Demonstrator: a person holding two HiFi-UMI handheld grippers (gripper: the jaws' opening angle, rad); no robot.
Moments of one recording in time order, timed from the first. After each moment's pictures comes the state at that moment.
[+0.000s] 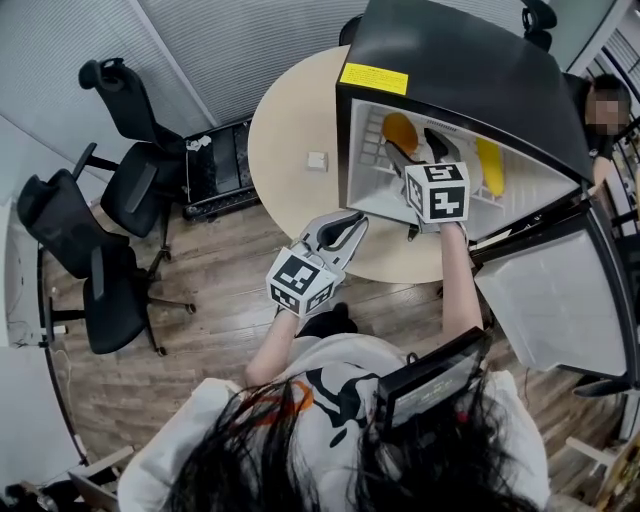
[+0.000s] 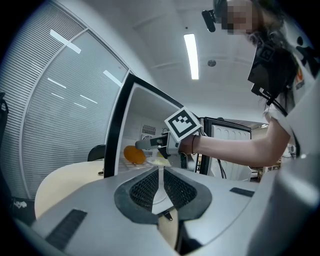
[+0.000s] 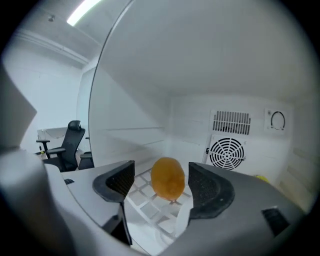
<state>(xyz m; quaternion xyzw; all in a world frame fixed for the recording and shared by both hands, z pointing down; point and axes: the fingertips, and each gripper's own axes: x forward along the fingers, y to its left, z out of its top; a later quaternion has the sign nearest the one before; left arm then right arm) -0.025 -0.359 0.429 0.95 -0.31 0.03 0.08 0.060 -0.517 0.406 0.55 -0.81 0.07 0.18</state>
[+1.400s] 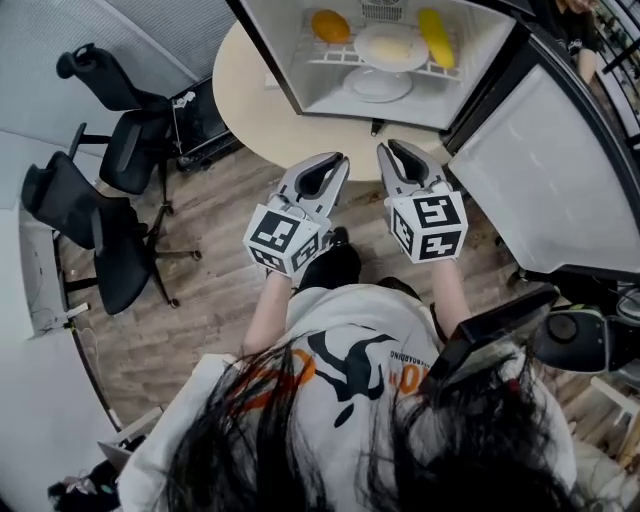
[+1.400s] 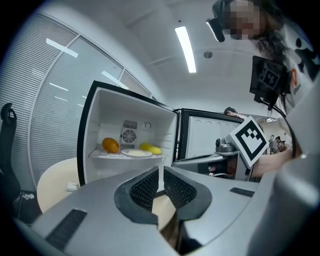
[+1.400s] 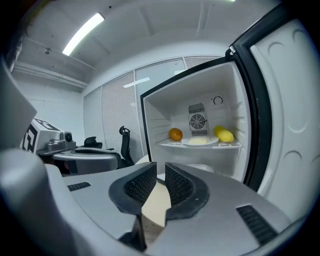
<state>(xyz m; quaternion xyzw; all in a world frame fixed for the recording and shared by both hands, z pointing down) 0.048 -0.242 0.428 0.94 -0.34 0.06 0.07 0.117 -0.262 0.441 0.54 -0.83 0.14 0.09</state>
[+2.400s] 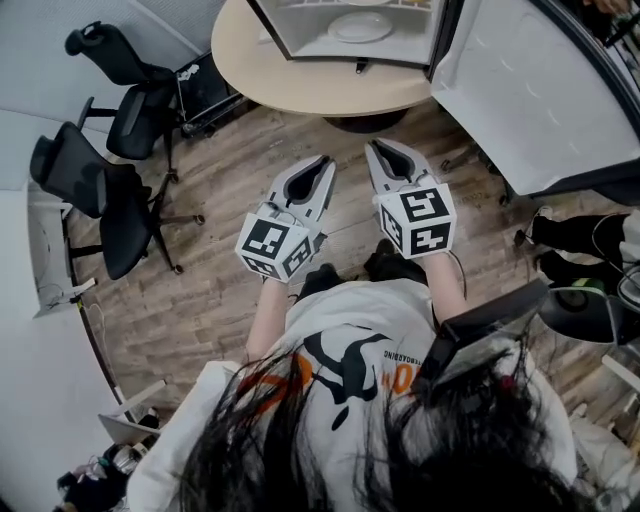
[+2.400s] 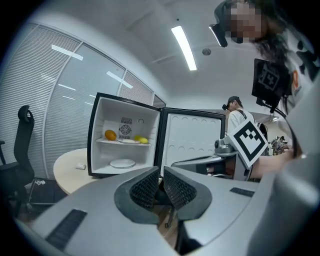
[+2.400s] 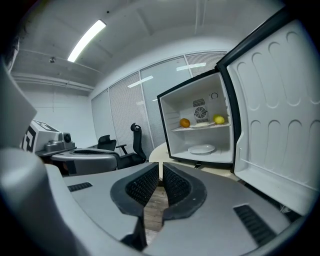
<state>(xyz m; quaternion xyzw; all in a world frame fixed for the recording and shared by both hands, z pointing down) 0.045 -0.071 0.444 0.92 -0.37 0.08 0.09 0.112 -0.096 0.462 0.50 -0.84 0.17 0.09</state>
